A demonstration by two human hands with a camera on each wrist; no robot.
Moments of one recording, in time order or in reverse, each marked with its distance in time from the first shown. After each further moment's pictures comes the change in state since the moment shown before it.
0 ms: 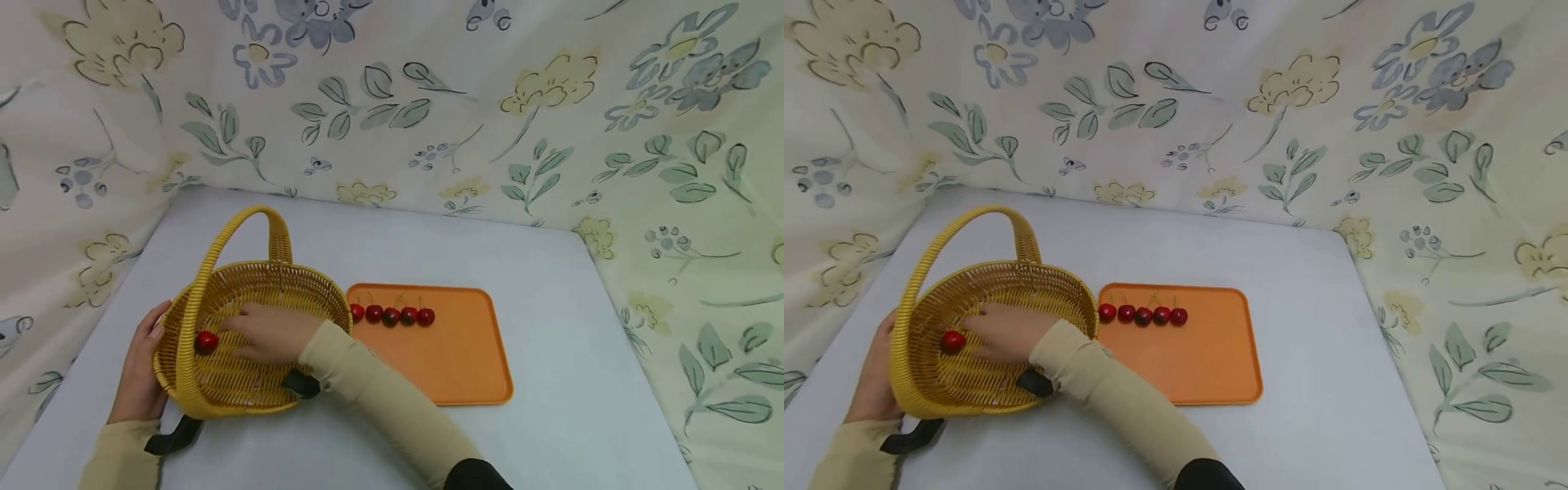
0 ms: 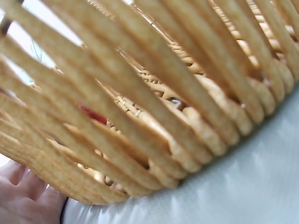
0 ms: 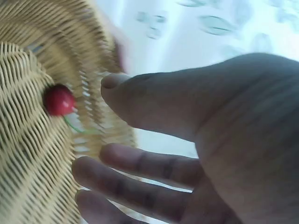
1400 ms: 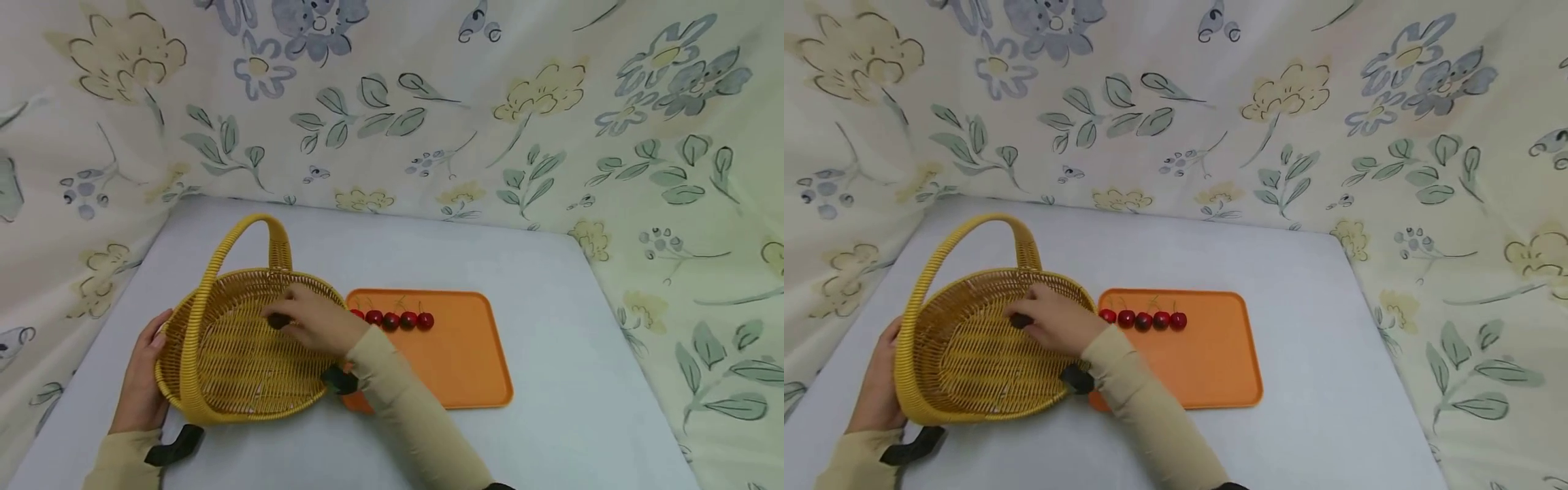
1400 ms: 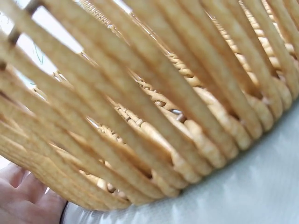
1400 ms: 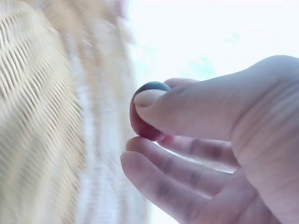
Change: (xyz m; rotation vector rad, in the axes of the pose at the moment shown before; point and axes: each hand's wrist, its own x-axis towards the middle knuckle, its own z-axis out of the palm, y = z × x) left_hand -0.001 -0.001 -0.002 -0.036 -0.003 -0.002; right_hand -0.042 0.042 0.011 0.221 0.270 0.025
